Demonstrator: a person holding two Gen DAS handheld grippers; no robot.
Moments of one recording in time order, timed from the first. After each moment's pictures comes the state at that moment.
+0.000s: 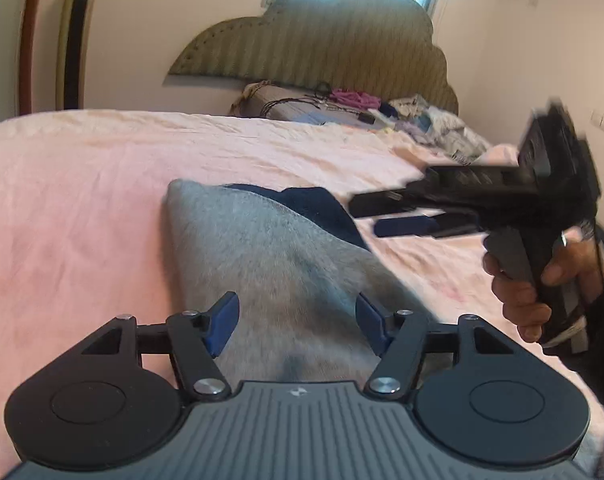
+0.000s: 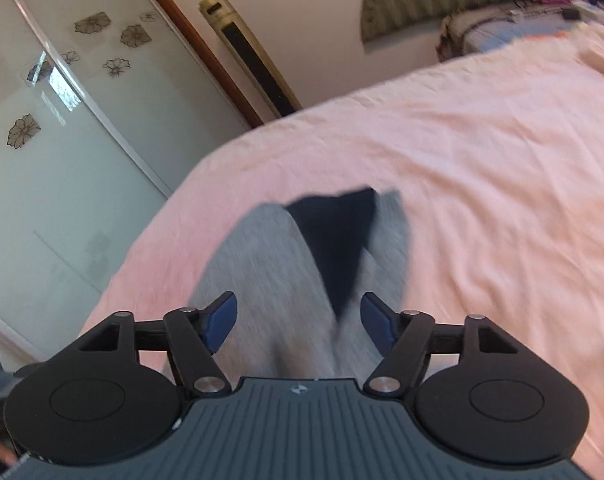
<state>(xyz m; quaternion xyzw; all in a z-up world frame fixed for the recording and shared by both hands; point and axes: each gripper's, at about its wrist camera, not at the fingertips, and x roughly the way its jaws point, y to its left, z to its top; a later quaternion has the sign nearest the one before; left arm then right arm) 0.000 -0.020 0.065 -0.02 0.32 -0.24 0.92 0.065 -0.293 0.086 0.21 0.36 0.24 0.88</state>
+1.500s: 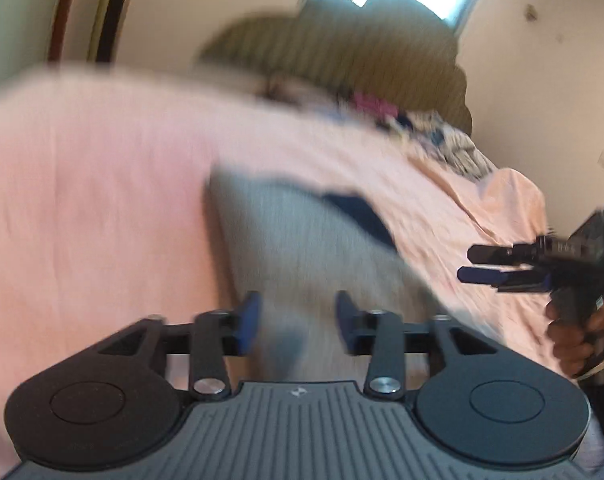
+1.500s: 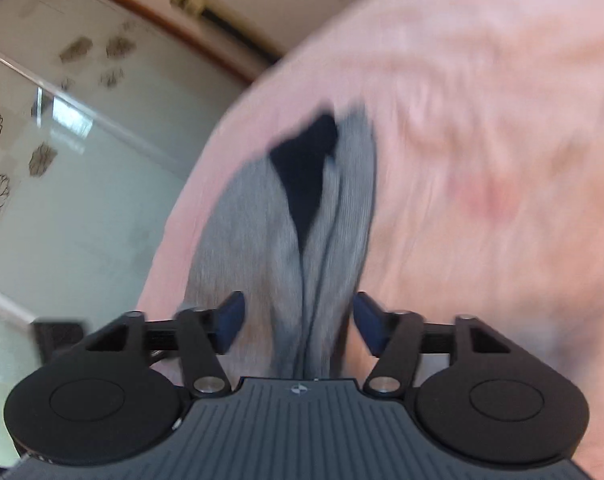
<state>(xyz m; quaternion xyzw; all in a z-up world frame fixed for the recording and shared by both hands) -0.065 0.033 0.077 -0.08 0.30 -0.21 0.93 -0.029 -0.356 0.074 0.29 0.37 0.24 0.85</state>
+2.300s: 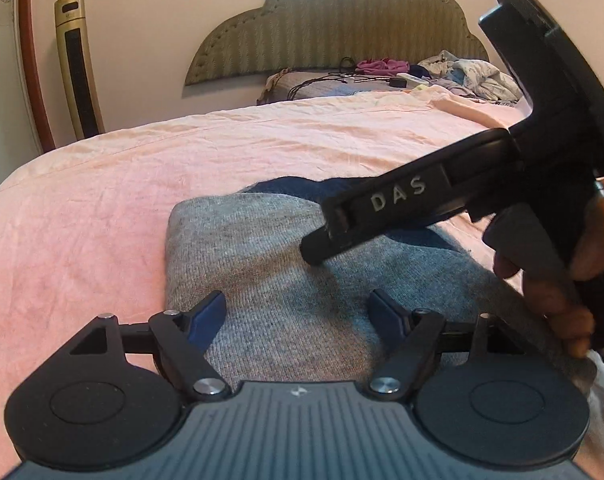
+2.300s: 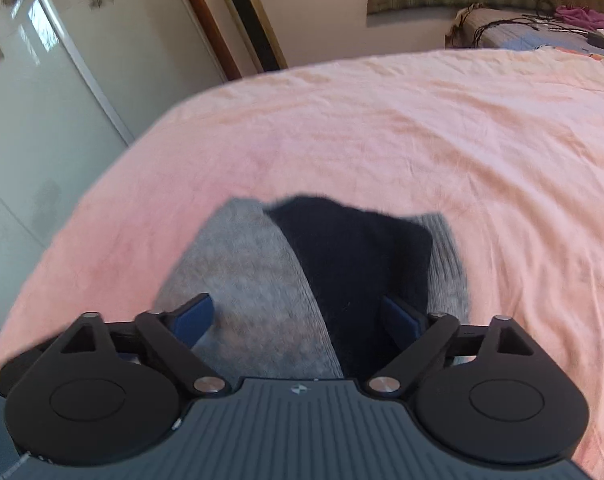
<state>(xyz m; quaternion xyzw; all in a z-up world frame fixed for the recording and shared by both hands) 0.010 -0.076 0.029 0.08 0.31 -0.17 0.93 0.104 -0.236 0.047 0.09 0.42 0.18 0.88</state>
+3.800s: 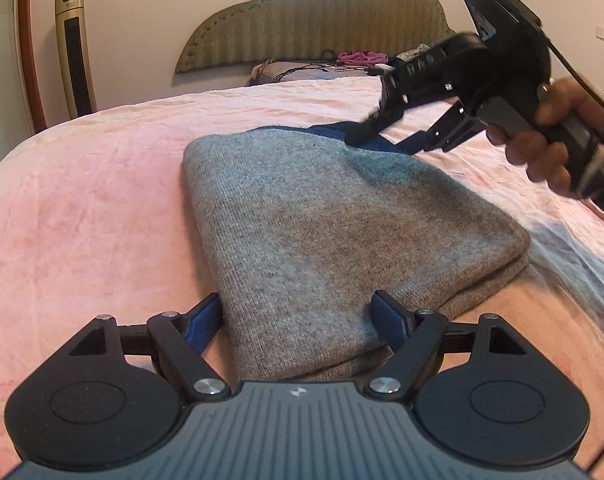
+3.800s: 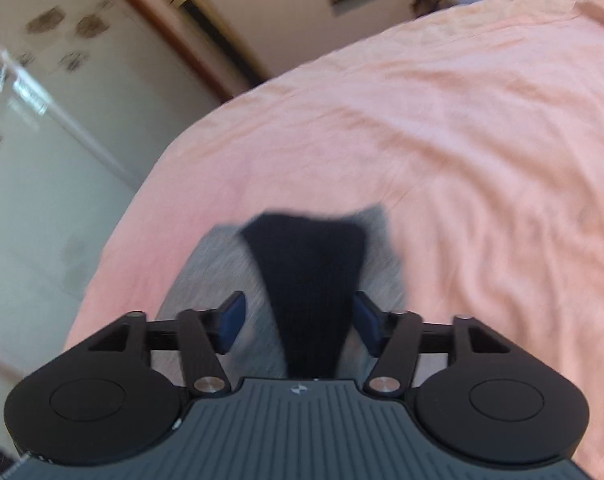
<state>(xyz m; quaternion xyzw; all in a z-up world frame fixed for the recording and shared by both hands) -0.071 -0.030 0.014 0.07 0.32 -0.20 0.92 0.088 -0.298 0.056 0.20 0.44 0.21 0.85</state>
